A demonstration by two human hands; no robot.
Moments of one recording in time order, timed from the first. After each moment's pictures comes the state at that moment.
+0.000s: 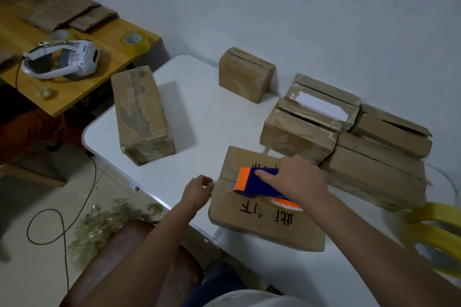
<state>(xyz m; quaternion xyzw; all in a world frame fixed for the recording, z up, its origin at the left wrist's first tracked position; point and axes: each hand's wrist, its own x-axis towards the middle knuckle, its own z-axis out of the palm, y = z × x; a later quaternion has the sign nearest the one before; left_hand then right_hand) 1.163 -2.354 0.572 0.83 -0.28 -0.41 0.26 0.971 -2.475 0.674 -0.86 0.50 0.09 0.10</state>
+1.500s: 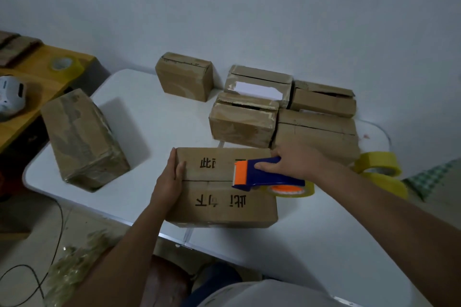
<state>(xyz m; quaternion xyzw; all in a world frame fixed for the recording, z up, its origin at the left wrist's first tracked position) 1.133 -2.389 0.573 0.80 -0.43 -0.33 0.25 0.838 -2.513 0.689 -0.84 0.48 0.10 0.23</state>
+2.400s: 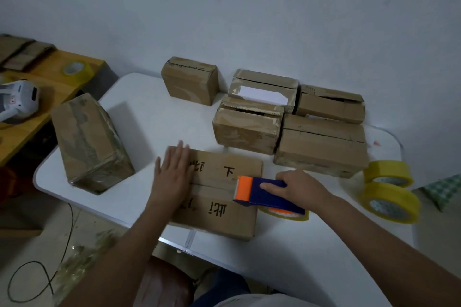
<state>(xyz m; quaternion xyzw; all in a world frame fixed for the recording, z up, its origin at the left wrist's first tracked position) 1.138 -2.399 0.592 0.78 -0.61 -0.10 0.08 0.823 -2.490 0.632 -0.81 0.49 0.06 0.31</state>
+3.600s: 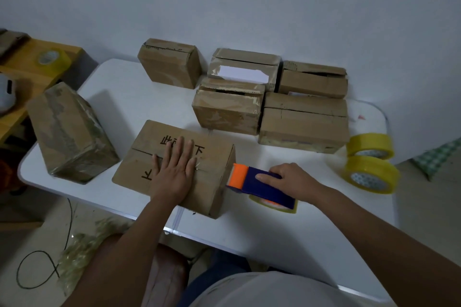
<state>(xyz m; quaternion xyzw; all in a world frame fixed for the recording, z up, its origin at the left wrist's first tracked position) 1.083 -2.394 0.567 0.79 -0.60 -0.13 0.04 0.774 -2.475 0.609 -0.75 0.49 0.02 0.44</state>
